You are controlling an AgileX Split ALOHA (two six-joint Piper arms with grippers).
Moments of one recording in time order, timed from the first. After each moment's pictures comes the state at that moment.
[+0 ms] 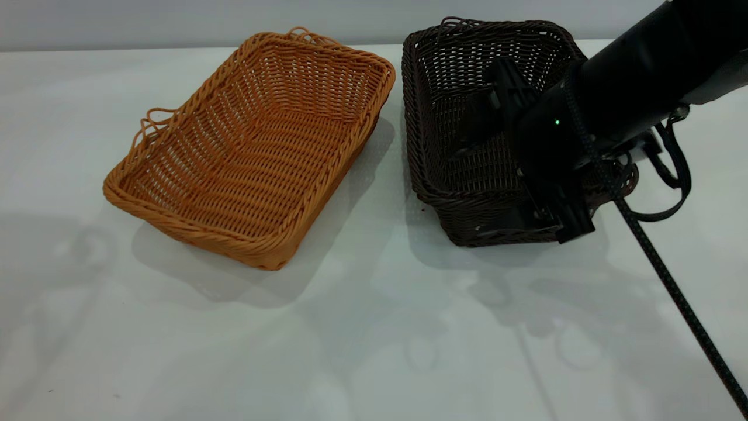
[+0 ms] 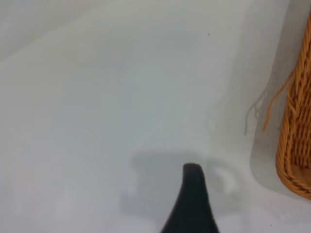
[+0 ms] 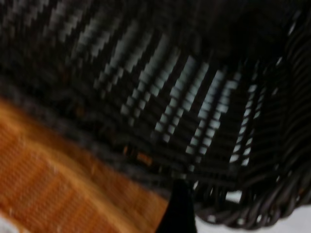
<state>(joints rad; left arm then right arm) 0.02 1.36 -0.92 0.03 0.43 0.12 0.41 2.06 -0.84 1.78 0.31 -0.16</state>
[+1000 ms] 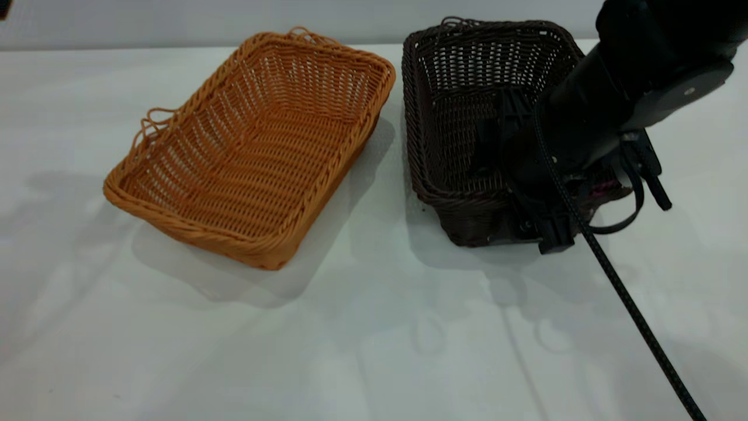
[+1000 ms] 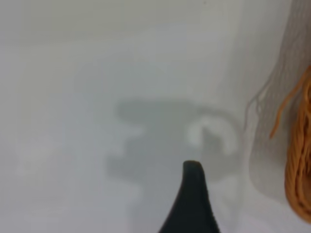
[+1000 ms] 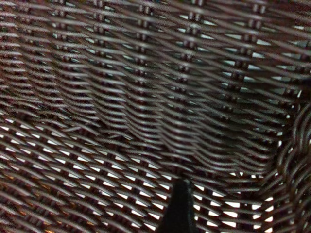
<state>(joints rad) 0.00 1.68 -1.08 -0.02 0.41 0.14 0.46 2.19 -0.95 1.80 0.08 0.02</state>
